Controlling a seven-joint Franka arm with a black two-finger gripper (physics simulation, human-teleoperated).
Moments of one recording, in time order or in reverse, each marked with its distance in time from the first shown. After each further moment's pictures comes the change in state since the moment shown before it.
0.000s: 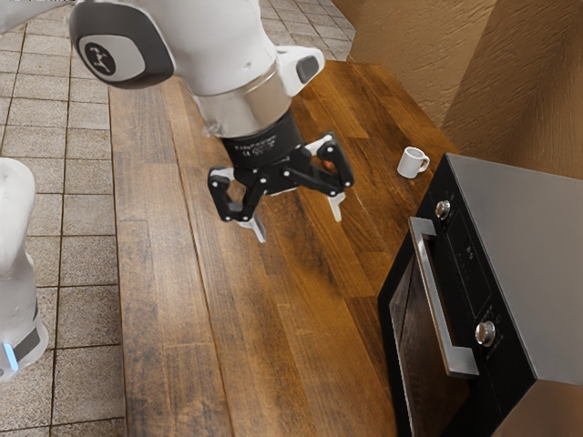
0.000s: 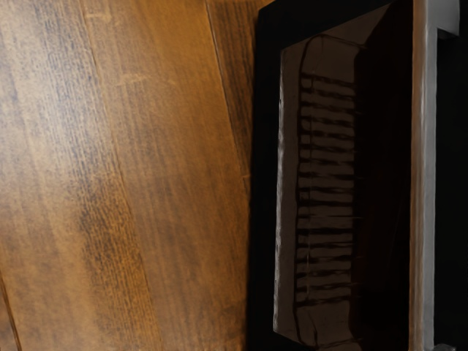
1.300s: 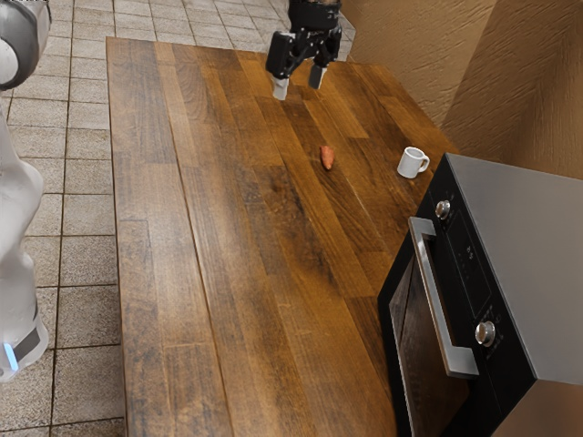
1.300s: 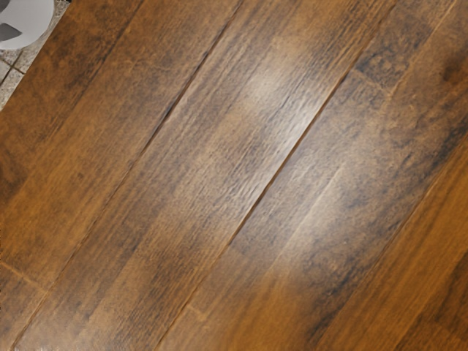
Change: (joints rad) arm -0.191 0.342 0.768 0.481 -0.008 -0.685 -0.279
